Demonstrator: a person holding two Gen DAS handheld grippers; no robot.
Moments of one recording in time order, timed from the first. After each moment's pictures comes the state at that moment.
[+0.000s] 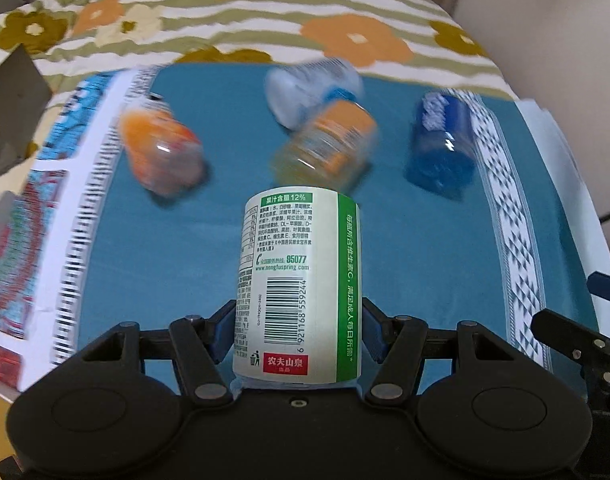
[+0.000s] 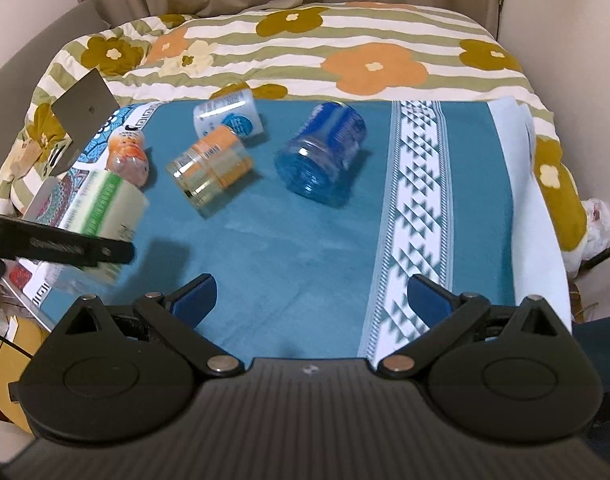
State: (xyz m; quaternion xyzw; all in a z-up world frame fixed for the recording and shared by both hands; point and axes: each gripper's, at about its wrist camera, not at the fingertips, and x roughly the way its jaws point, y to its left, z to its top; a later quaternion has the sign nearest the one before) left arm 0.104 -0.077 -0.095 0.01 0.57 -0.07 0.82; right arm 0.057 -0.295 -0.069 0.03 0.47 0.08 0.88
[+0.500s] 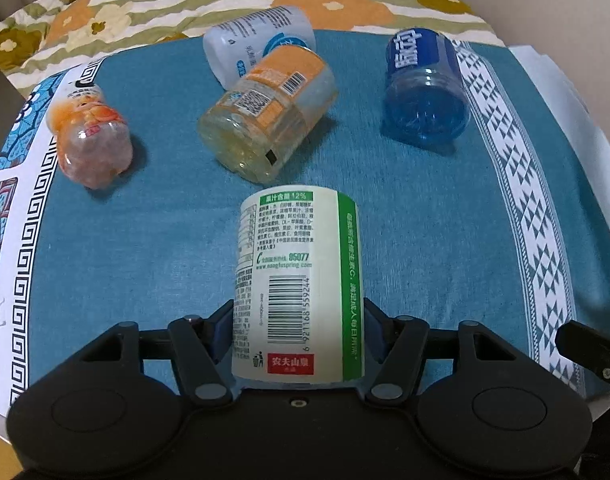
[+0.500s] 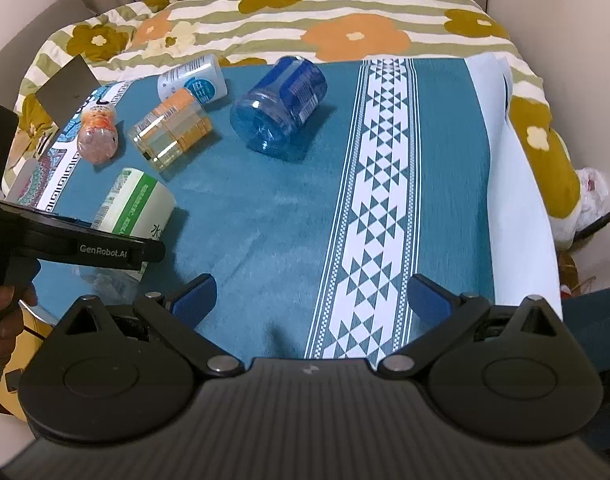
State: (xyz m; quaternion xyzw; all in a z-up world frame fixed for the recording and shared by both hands) left arm 0.107 -0.115 -0.138 0.06 0.58 -0.08 0.81; right arm 0.047 -0.326 -0.098 0.04 0.50 0.07 0.86
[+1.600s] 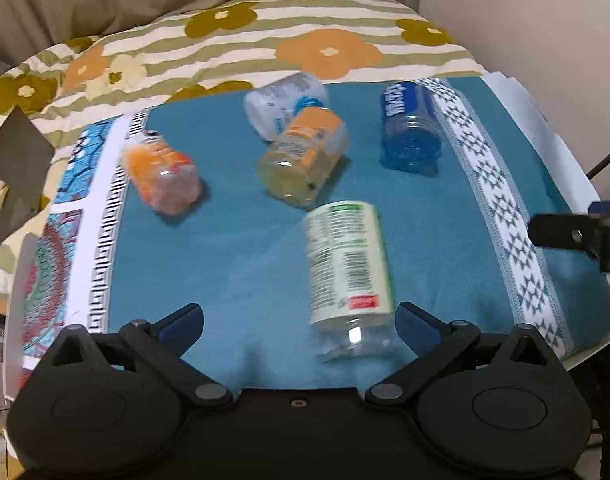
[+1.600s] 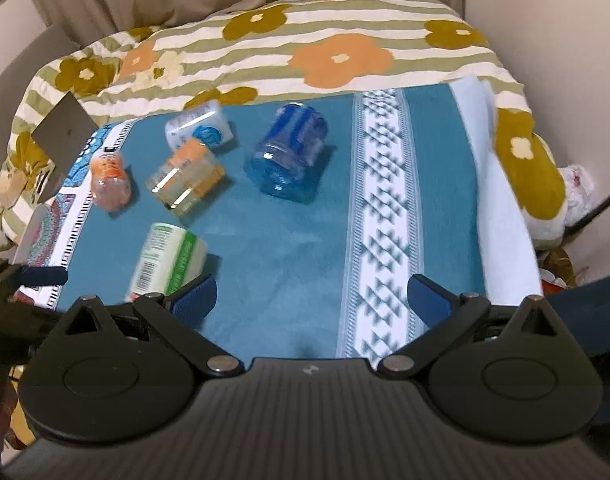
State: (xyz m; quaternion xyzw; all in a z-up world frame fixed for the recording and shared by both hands) left arm 0.061 -0.076 -0.071 0.09 0.53 -0.08 0.84; right arm 0.057 -0.306 -0.048 0.07 0.49 0.04 0.87
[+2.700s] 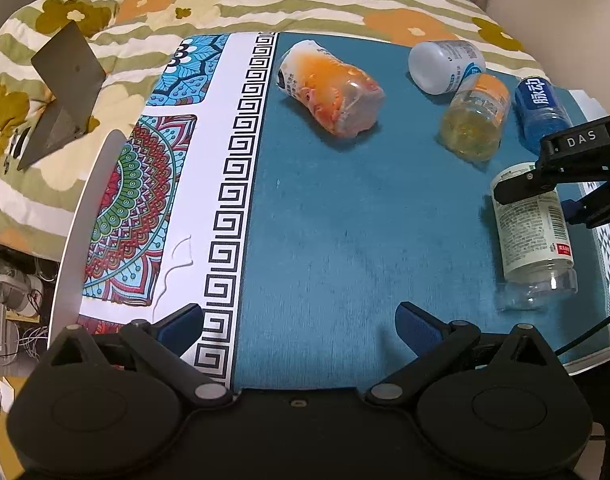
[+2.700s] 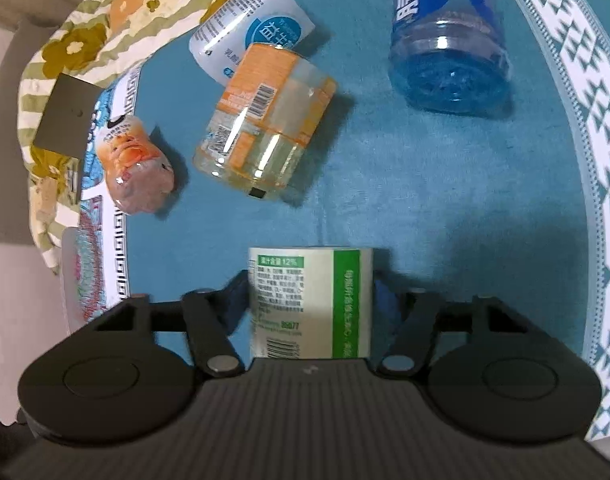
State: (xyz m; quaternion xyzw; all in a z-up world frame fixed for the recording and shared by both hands) left arm 0.065 0.067 -0.107 0.03 0.56 -0.04 0.82; right arm 0.168 -0.209 -0.144 0.23 0.63 0.07 0.74
